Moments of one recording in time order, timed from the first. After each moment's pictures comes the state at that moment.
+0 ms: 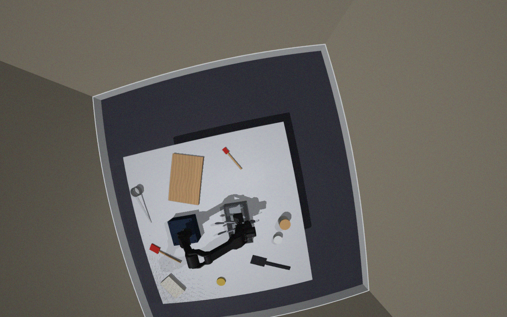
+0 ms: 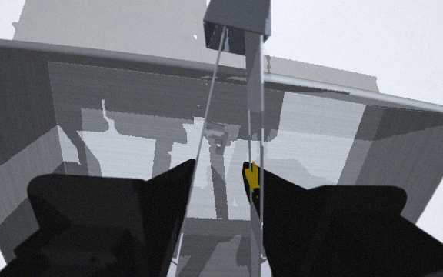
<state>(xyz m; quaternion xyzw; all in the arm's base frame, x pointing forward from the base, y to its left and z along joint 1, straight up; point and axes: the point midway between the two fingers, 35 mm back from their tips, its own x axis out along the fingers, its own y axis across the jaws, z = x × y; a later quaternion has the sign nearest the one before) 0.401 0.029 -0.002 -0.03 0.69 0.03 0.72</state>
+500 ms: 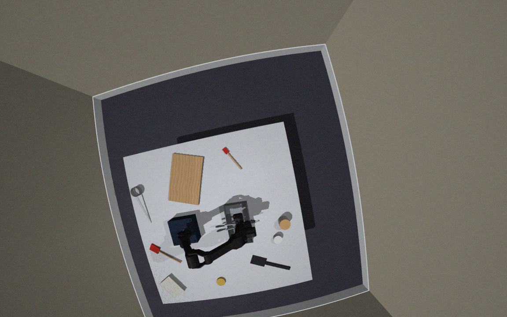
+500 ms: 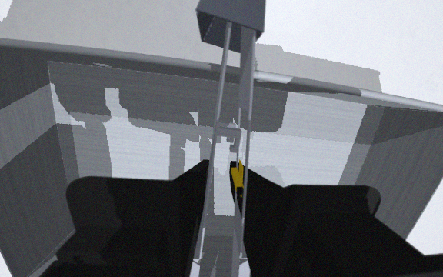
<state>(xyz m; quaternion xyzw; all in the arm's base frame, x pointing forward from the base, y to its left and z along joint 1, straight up) 0.400 0.029 -0.002 -0.03 0.69 0.03 0.72</state>
